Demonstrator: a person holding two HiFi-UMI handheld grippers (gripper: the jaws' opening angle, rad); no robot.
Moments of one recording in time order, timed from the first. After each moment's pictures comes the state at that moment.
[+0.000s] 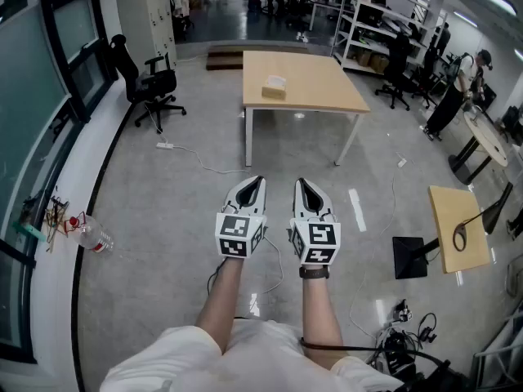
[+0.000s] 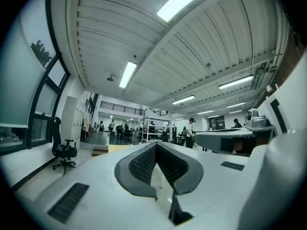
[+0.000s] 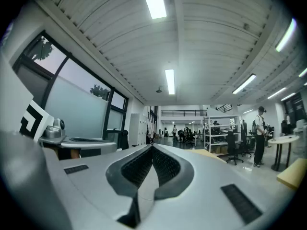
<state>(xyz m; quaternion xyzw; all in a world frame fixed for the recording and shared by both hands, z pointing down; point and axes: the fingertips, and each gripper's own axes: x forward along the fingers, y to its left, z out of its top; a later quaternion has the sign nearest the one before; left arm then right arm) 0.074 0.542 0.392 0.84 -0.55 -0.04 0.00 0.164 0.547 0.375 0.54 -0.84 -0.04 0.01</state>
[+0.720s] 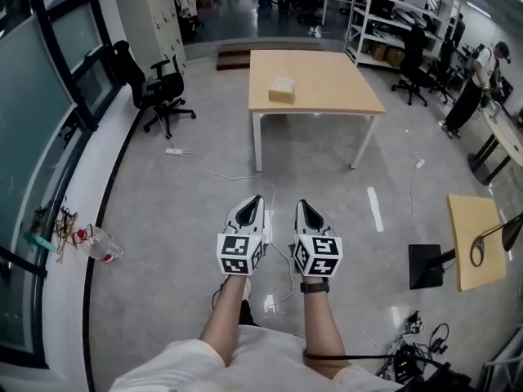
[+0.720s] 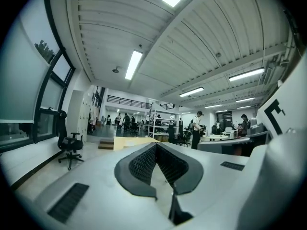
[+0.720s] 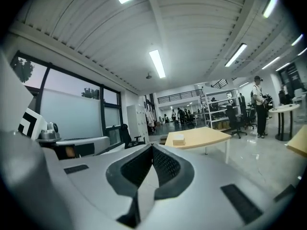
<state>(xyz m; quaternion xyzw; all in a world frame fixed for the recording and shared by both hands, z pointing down) 0.092 0.453 0.446 0.82 -0.57 -0.02 0.04 0.202 0.447 0.454 0.53 -0.84 0.08 0.03</state>
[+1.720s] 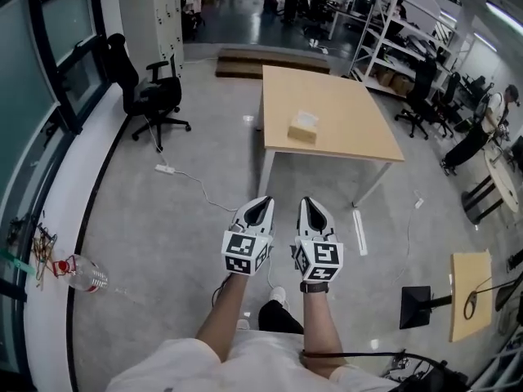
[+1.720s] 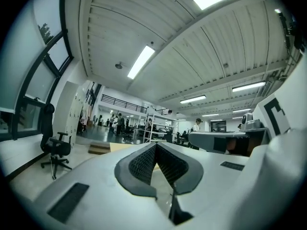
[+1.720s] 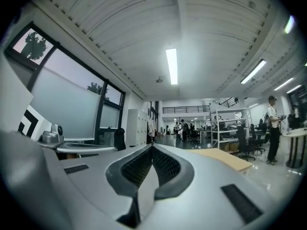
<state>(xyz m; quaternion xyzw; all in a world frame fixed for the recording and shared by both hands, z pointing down) -0.066 0.157 0.439 0.85 -0.53 -0.07 0.04 0.017 0.155 0.414 0.53 -0.85 -0.03 0.02</state>
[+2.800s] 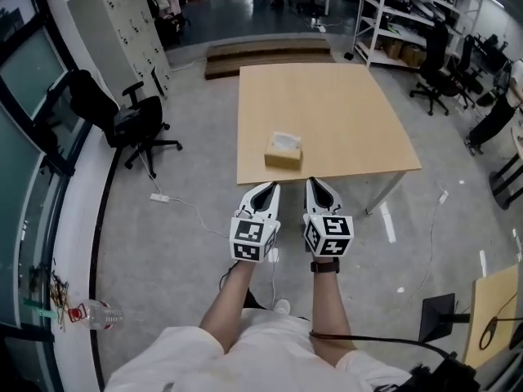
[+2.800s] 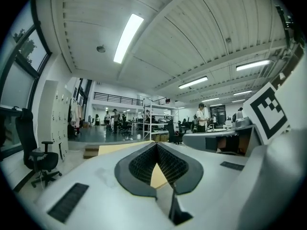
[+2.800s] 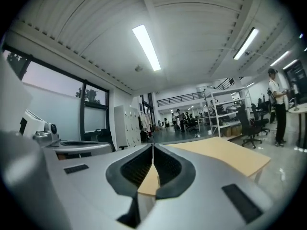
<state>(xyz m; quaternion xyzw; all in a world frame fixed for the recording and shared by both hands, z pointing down) 0.092 -0.226 0.447 0.85 -0.52 0.02 0.02 0.175 -0.244 0.444 0.53 -0.85 0.06 0.01</state>
